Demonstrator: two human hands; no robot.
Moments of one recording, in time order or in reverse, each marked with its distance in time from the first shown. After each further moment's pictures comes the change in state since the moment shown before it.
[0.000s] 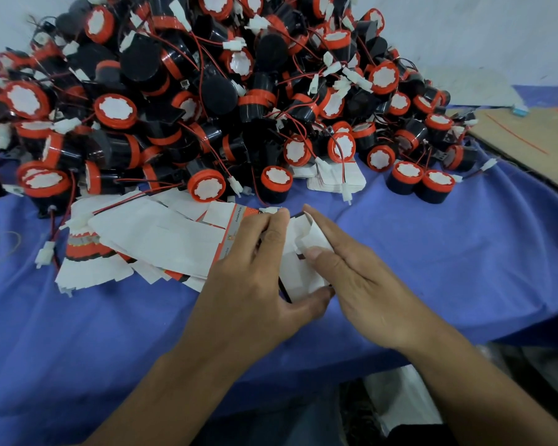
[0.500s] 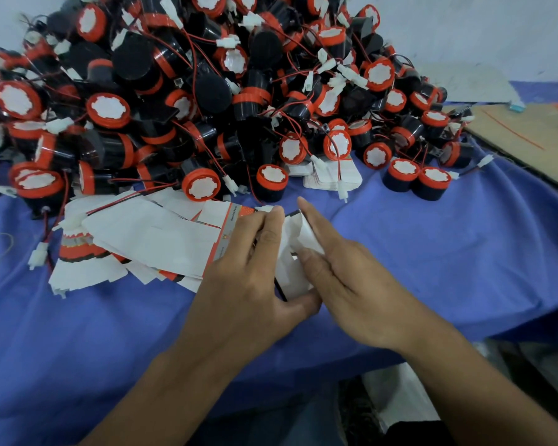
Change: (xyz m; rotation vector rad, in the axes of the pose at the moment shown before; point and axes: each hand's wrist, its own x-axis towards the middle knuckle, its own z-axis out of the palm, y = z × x) left_hand -0.001 -0.001 0.006 0.035 0.026 0.014; right_hand 0.000 -0.005 -0.001 -0.329 0.002 -0.132
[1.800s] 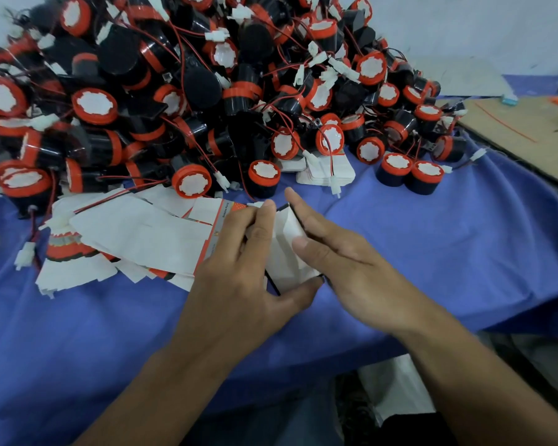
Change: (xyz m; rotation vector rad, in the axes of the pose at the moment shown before) left_hand 0.000 0.001 0.005 -0.018 0.043 0.006; right_hand 0.005 0.000 -0.005 0.518 -0.024 0.114
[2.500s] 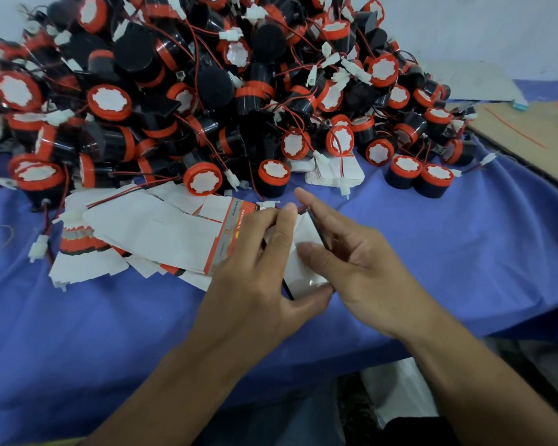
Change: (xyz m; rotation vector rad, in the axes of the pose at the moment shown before) left_hand -0.002 0.004 -0.002 -0.062 0.039 0.020; right_hand 0.000 0.000 0.004 0.003 0.080 -0.057
